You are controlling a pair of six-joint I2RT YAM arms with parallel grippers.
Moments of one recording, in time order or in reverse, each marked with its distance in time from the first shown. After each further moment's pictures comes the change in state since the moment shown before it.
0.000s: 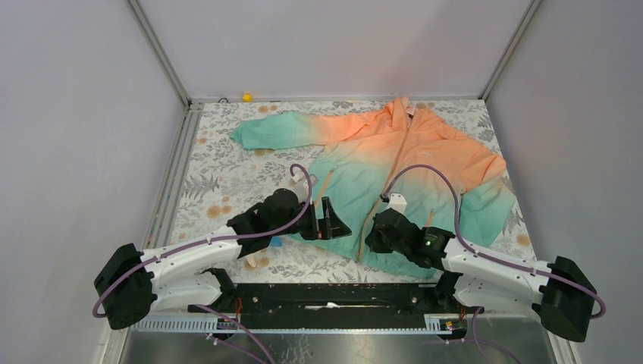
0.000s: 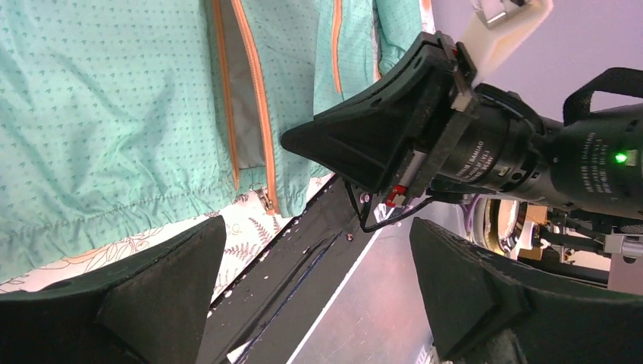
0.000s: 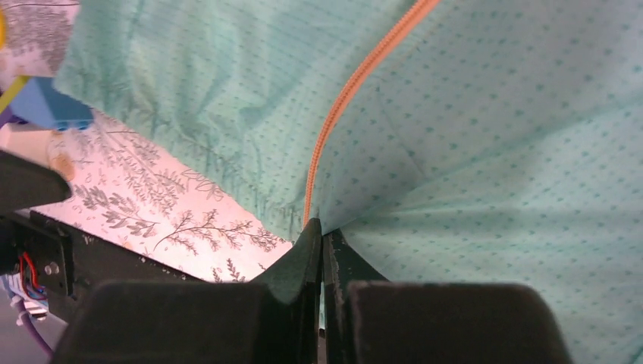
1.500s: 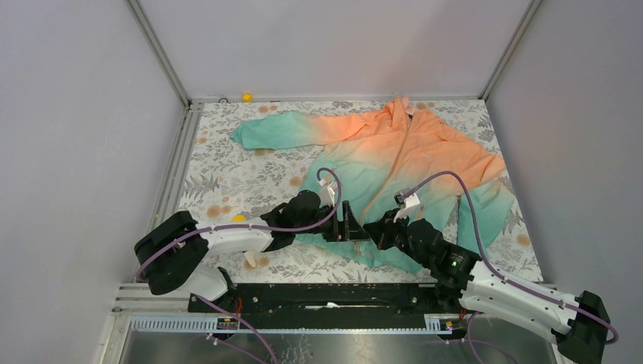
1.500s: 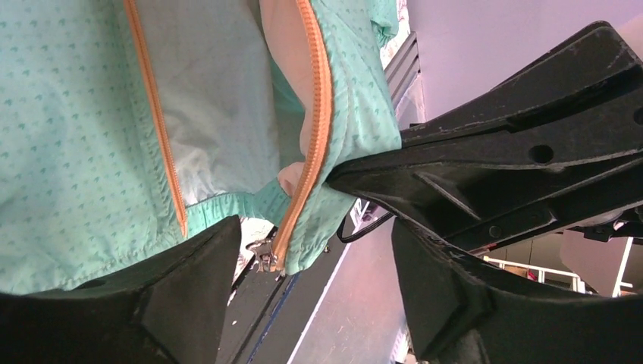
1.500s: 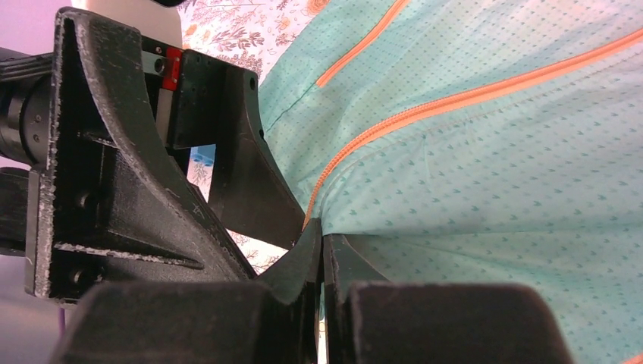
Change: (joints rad) left arm -0.040 0.350 0.014 0.385 0.130 -0.092; right arm 0.000 -0.390 -0.197 0.345 -0.002 -0.308
